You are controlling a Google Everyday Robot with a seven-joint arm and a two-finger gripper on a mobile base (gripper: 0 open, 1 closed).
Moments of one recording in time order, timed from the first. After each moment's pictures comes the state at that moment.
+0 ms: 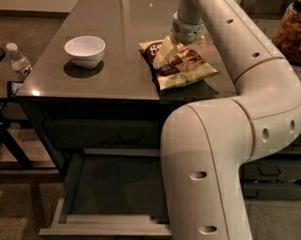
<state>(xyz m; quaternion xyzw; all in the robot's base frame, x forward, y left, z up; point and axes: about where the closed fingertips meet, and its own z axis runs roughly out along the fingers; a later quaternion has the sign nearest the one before) 0.763 -0.107 0.864 -0.27 0.95 0.01 0.12</state>
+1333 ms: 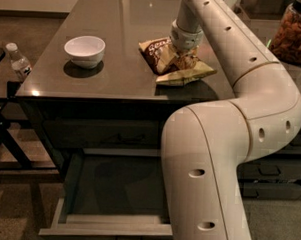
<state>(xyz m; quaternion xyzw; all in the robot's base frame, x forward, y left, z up) 0.773 -0.102 0.833 -0.28 0.95 0.03 0.12</state>
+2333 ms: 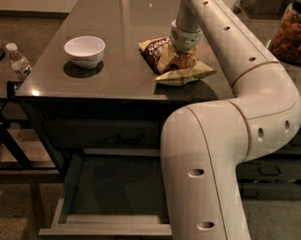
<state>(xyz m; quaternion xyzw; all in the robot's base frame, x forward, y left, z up) 0.773 -0.102 0.833 -0.28 0.95 0.03 0.12</state>
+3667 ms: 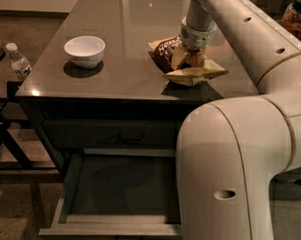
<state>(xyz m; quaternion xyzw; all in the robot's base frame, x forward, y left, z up) 0.752 -0.129 0.857 -0.27 0.95 0.00 0.14</state>
